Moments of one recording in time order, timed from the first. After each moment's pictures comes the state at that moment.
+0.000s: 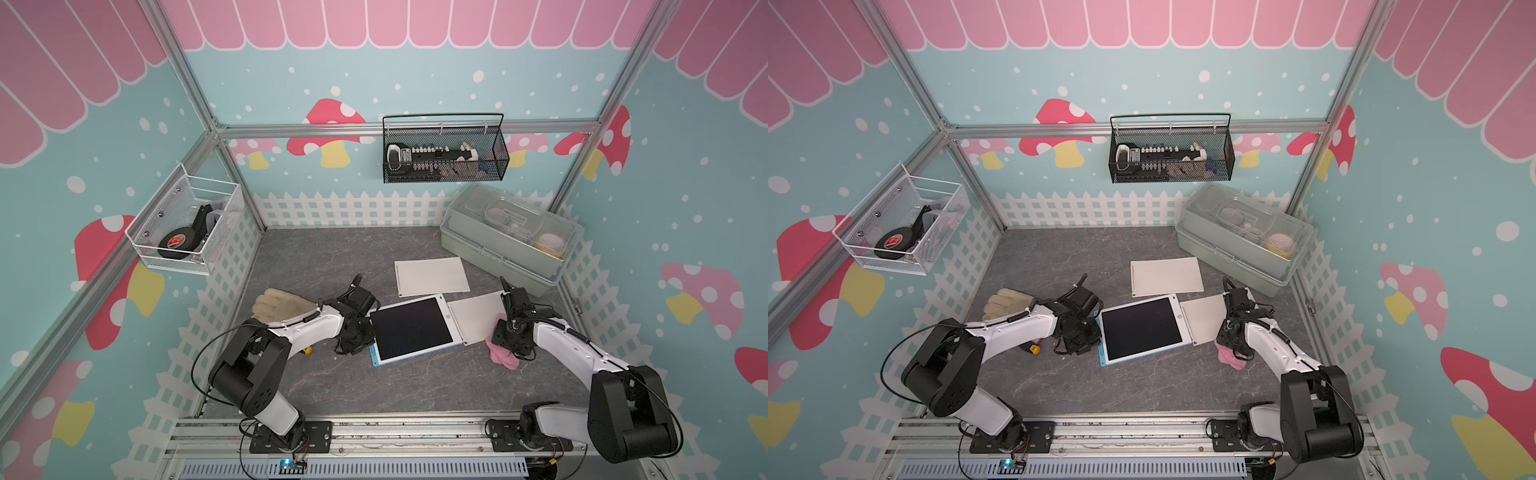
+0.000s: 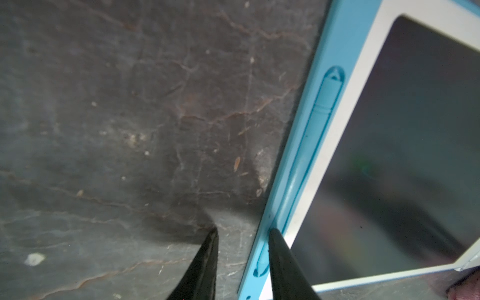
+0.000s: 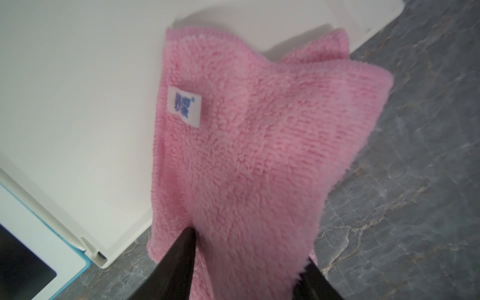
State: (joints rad) left arm -0.54 1.60 0.87 -0.64 0.13 -1.01; right arm 0.14 1.28 0.70 -0.73 0.11 0.58
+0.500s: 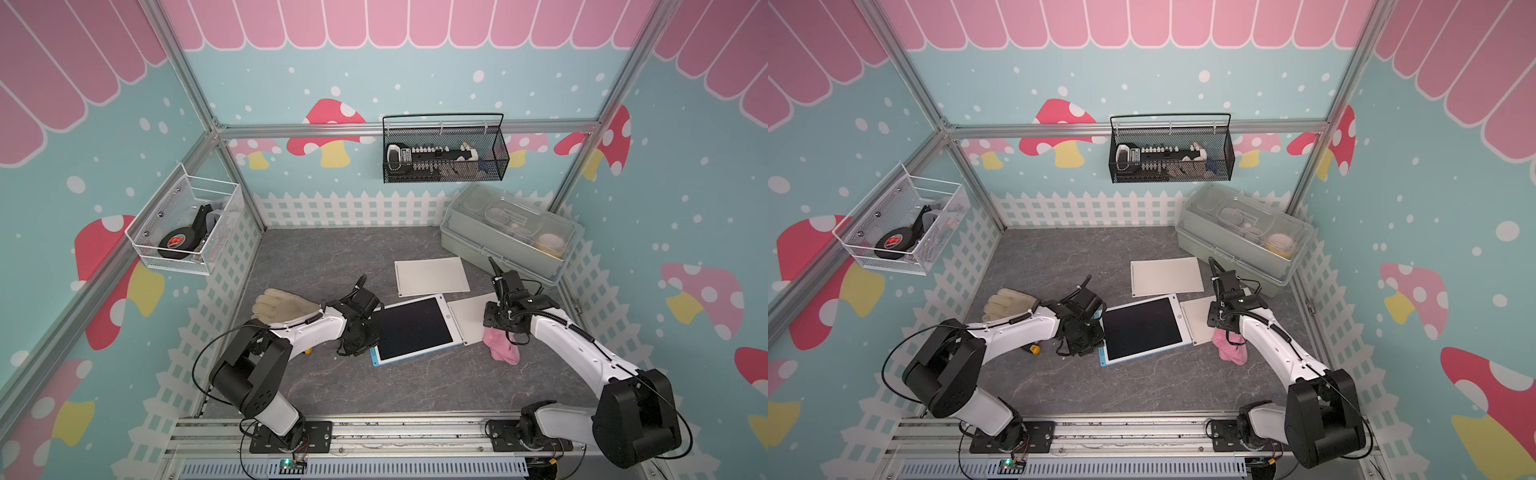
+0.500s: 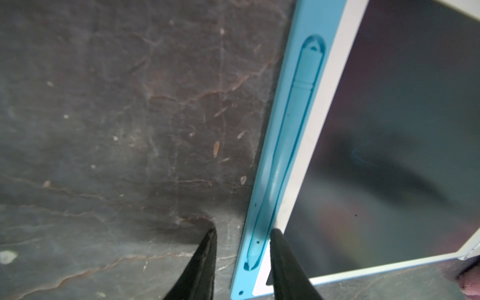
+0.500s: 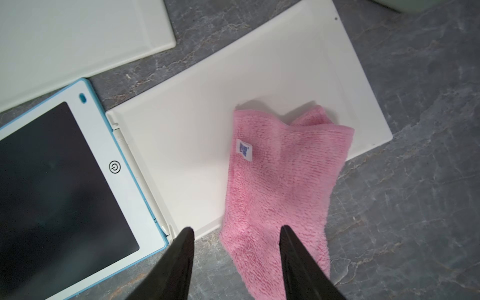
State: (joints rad) left arm -0.58 1.60 0.87 -0.63 0.13 -1.02; right arm 0.28 1.29 0.87 -0.74 0.16 0.45
